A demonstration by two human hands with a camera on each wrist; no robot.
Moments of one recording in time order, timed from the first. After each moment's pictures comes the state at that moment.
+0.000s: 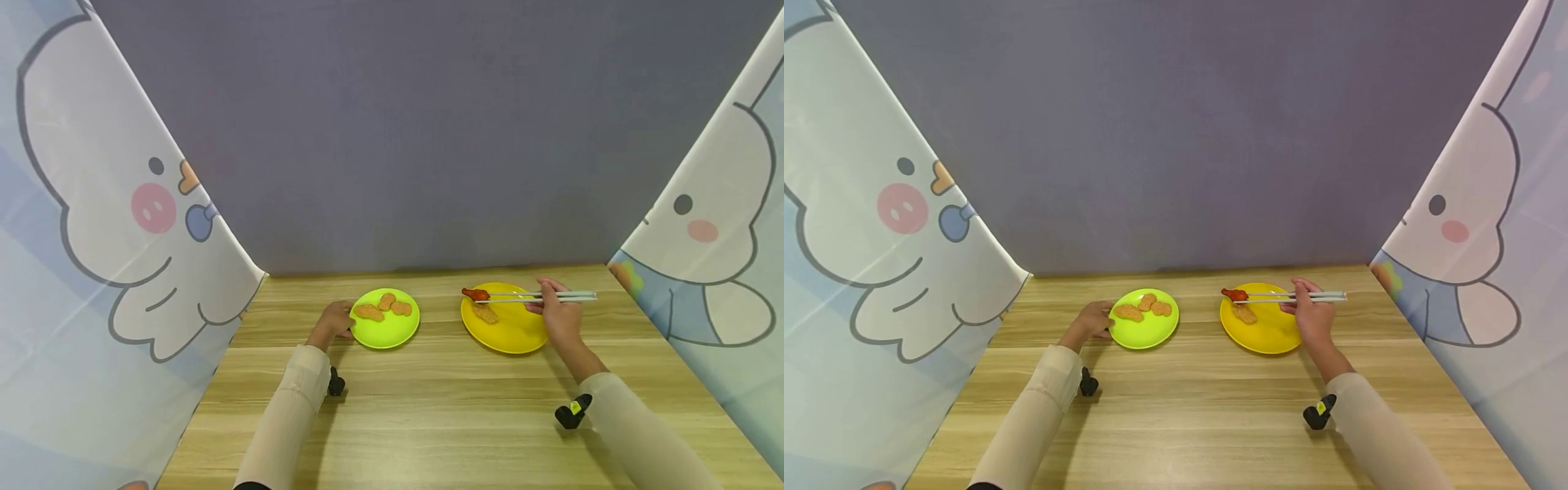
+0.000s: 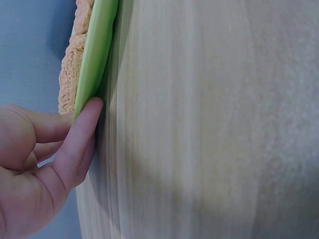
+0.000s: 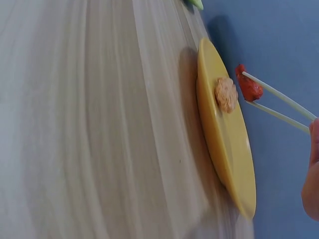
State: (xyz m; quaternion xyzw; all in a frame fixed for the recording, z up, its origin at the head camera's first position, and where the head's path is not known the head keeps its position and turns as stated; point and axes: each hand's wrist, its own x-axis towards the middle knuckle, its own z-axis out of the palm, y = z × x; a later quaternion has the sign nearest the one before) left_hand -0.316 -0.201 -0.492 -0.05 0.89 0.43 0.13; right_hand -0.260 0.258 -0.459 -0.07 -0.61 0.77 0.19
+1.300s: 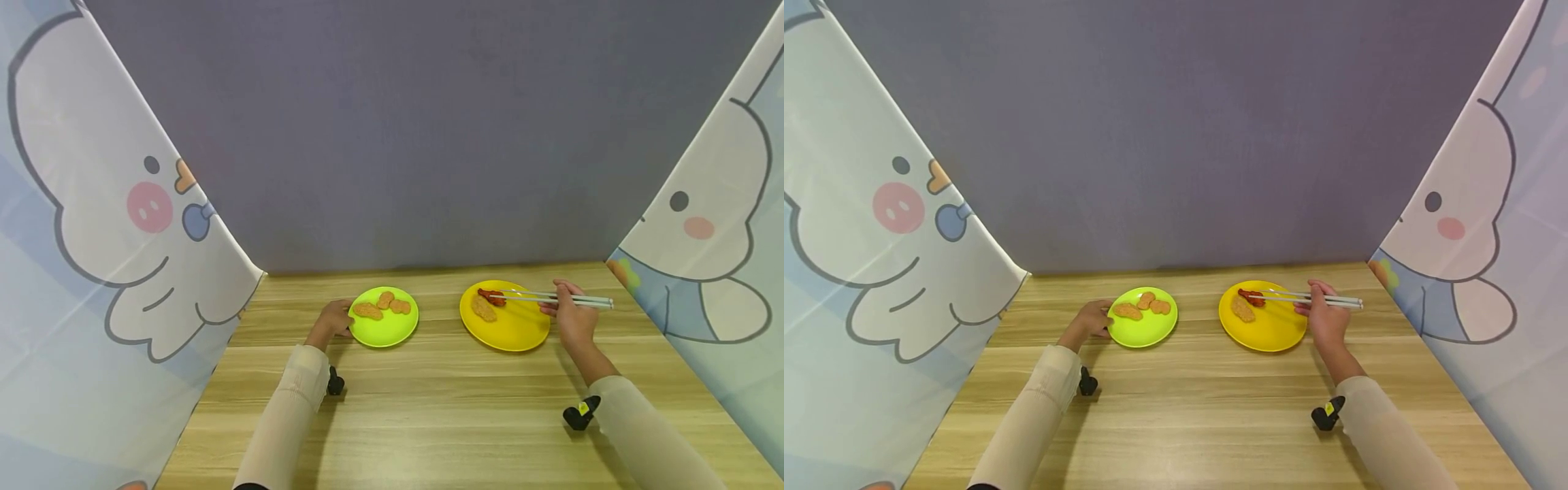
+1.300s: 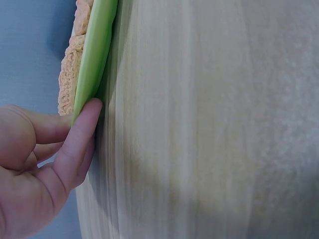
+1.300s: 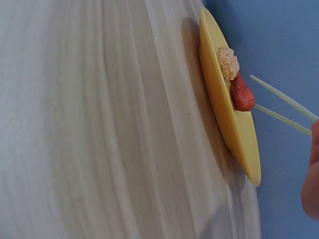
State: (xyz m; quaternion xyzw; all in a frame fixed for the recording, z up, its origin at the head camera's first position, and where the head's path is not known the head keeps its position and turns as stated) left_hand -0.318 -0.202 -0.493 -0.05 0.90 0.42 0.14; right_hand -0.269 0.288 -0.485 -0.12 -0.56 0.79 0.23
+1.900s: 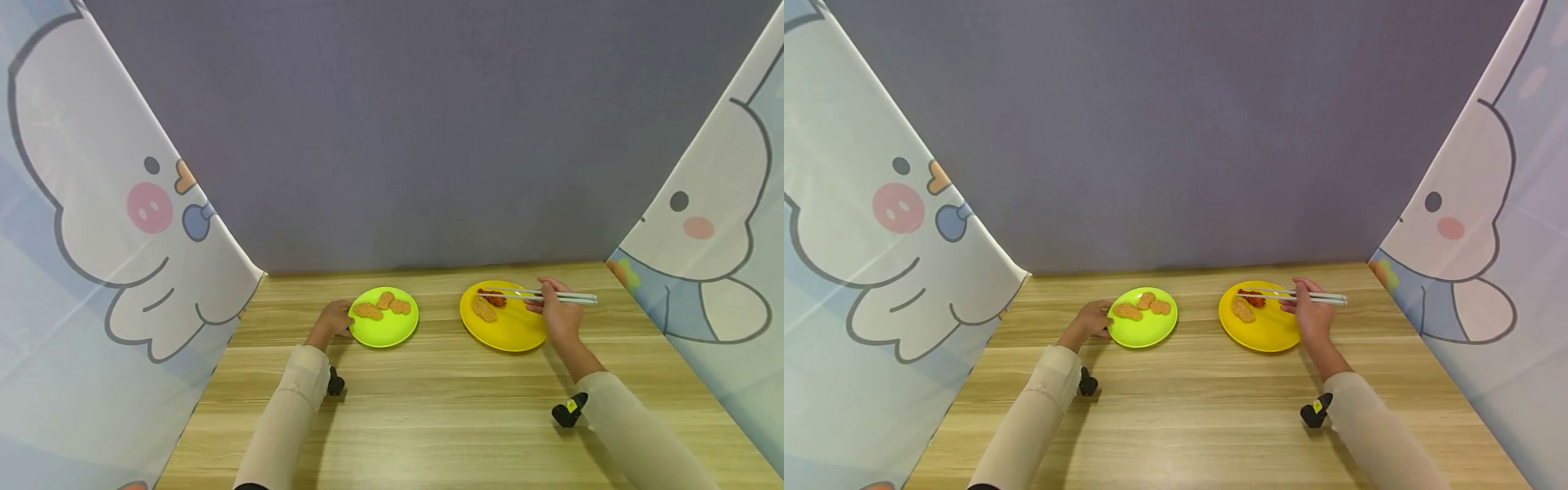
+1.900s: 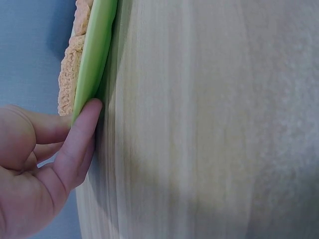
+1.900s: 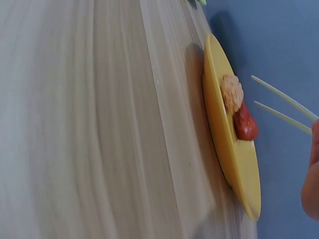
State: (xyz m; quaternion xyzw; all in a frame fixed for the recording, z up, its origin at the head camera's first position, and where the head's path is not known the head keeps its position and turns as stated) left_hand -0.319 -0.201 -0.493 -0.04 0.90 0.41 0.13; right_hand -0.266 0.261 -0.468 -0.09 -0.58 0.78 0.20
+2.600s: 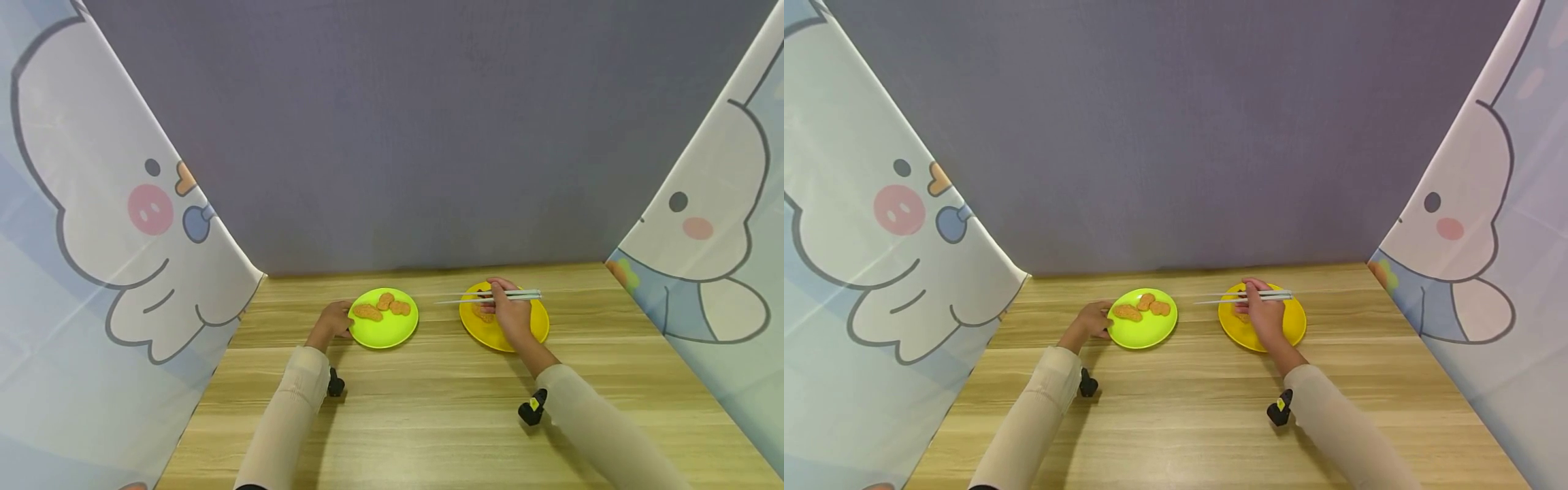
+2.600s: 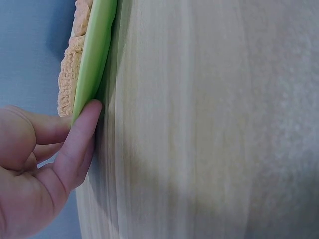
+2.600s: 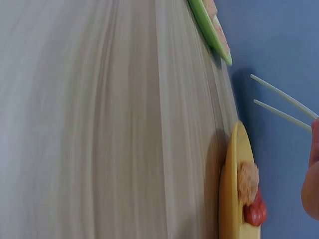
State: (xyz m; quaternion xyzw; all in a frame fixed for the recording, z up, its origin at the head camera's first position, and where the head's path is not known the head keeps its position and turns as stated) left_hand -0.320 -0.202 -0.497 -0.06 0.90 0.42 0.13; right_hand -0.286 0.189 -0.483 -0.03 -0.65 0.75 0.14
